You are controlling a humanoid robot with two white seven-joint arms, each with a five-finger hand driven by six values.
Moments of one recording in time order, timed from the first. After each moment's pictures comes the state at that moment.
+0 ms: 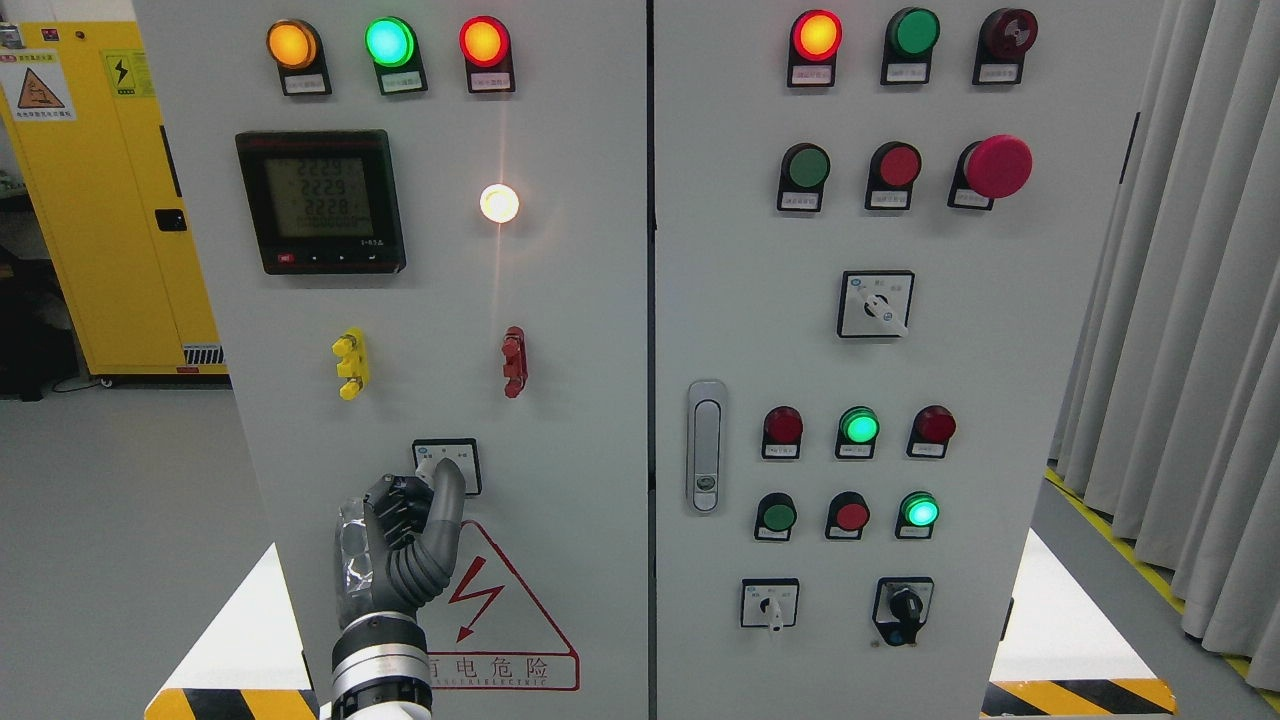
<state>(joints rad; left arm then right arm) -0.43 -0.14 -0.10 -1.87 -0.15 0.56 0.41 0.10 0.12 -0.16 -0.19 0.12 0.01 -0.20</state>
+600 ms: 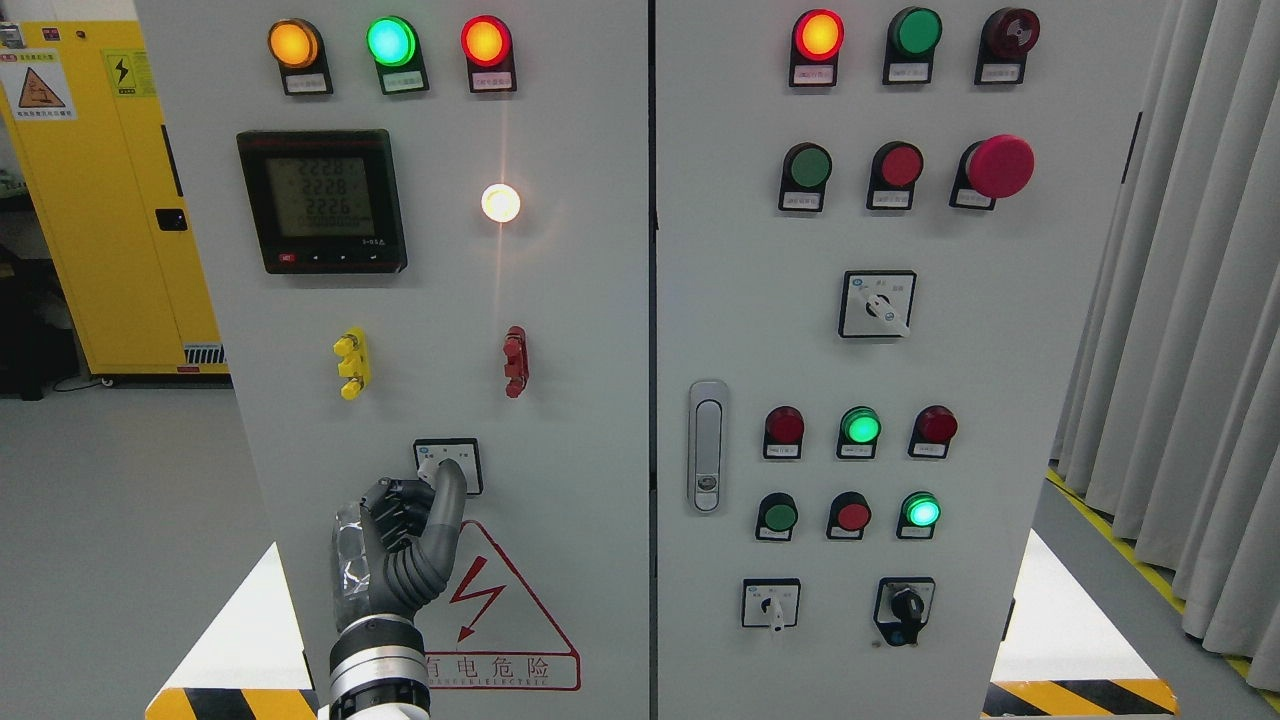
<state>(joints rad) -0.43 -0.14 -0.10 -1.87 -0.15 0.56 0.42 0.10 0.12 -0.16 -0.19 0.12 0.01 -0.20</state>
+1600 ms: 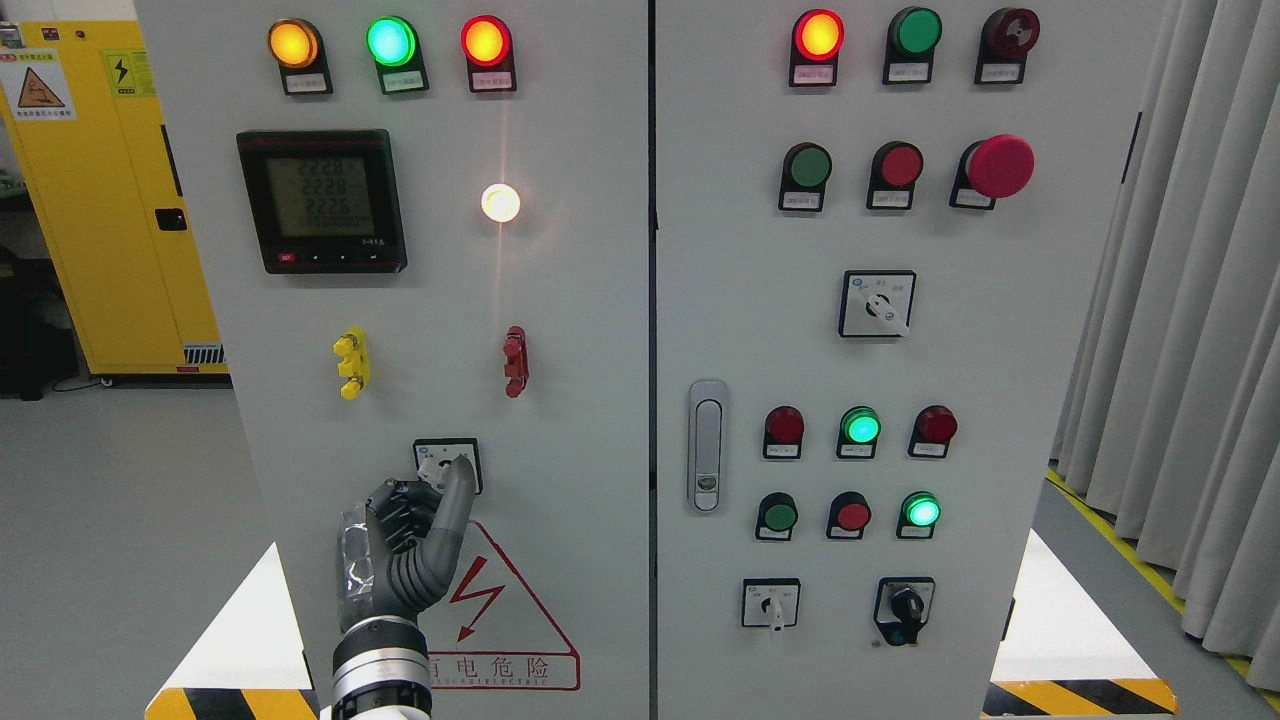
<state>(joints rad) -0.42 -0.14 -0.10 -1.87 -0.14 0.54 0.40 0.10 0.12 -0.16 -0.19 0.12 0.01 -0.20</state>
